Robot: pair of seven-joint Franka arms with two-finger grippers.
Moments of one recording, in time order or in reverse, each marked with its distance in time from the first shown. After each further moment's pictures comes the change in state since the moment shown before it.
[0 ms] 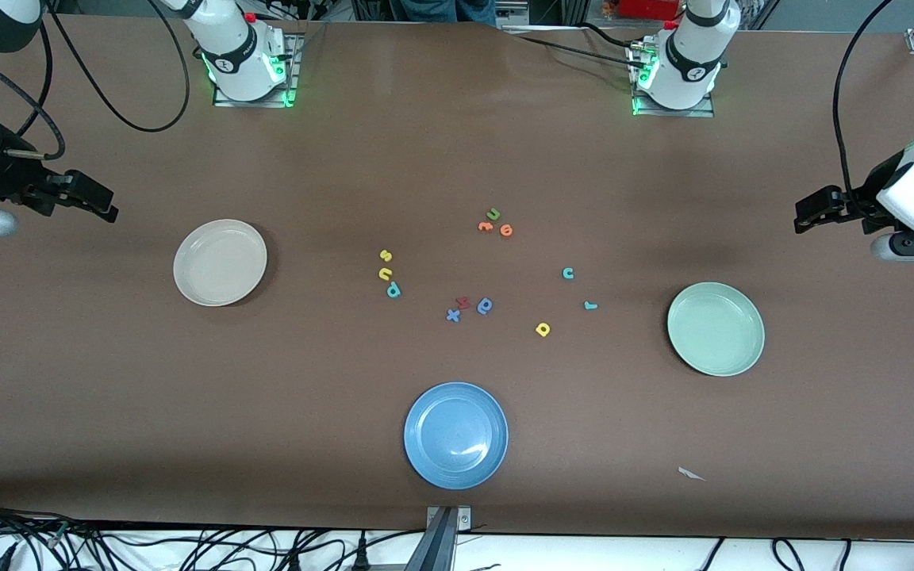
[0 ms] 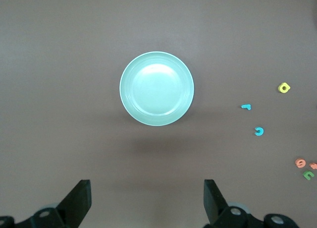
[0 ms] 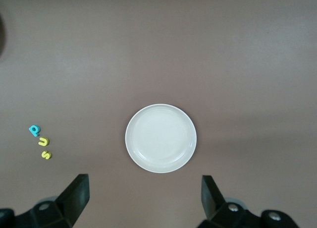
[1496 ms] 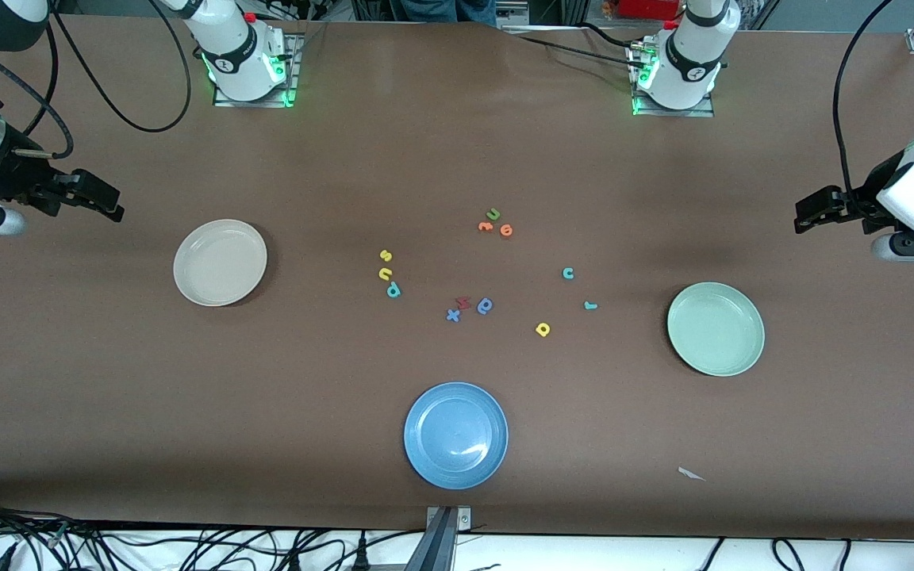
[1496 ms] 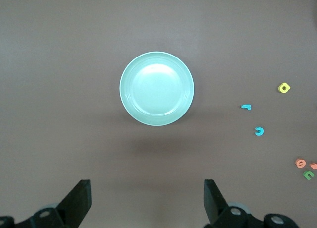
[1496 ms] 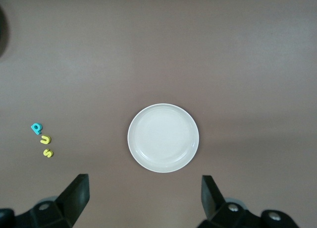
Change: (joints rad) left arm 0.000 0.000 0.000 0.000 0.000 0.000 0.000; right arm 0.012 0.000 -0.001 0.000 0.000 0.000 0.000
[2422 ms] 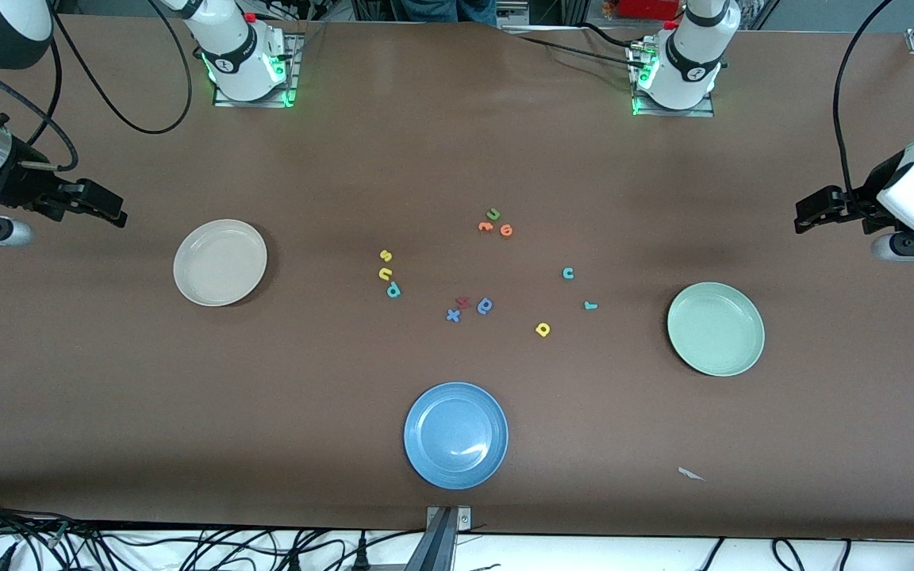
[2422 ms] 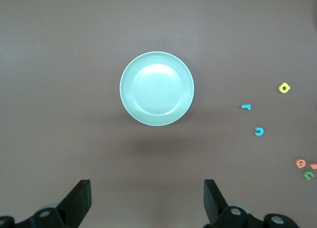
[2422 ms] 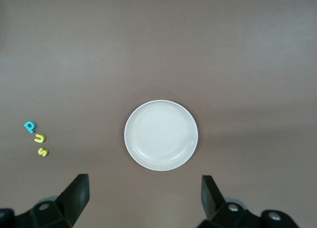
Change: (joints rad) left arm 0.000 0.000 0.000 0.000 0.000 0.000 0.000; right arm -0.002 0.035 -0.004 -0.001 0.000 -0.004 0.000
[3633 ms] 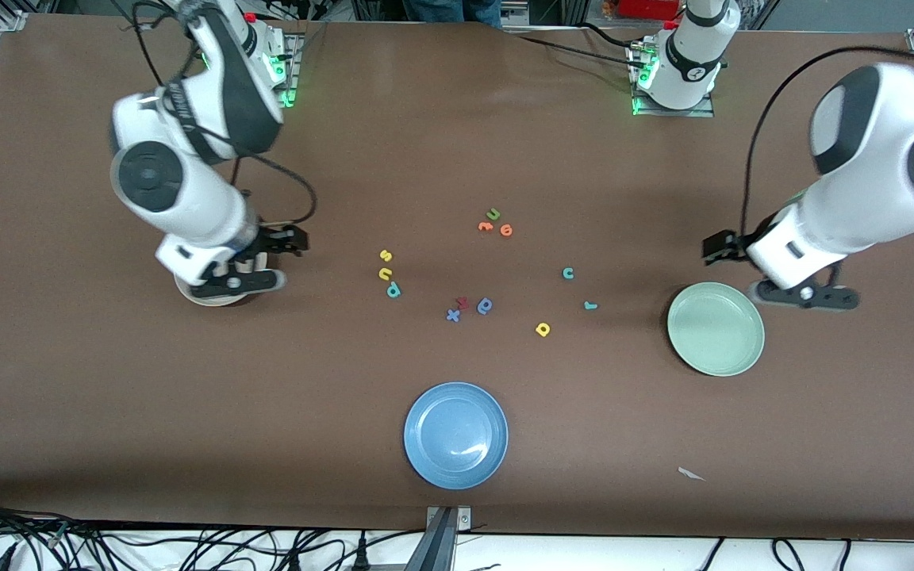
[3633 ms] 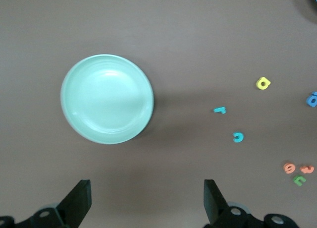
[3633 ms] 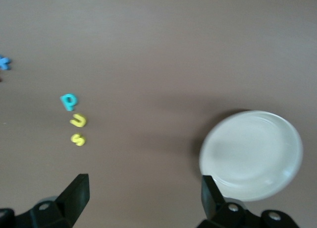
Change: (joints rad) left arm -0.036 0.161 -0.127 -0.061 -0.024 0.173 -0.066; right arm 0.342 0.273 0.038 -0.020 0.002 0.208 0.095
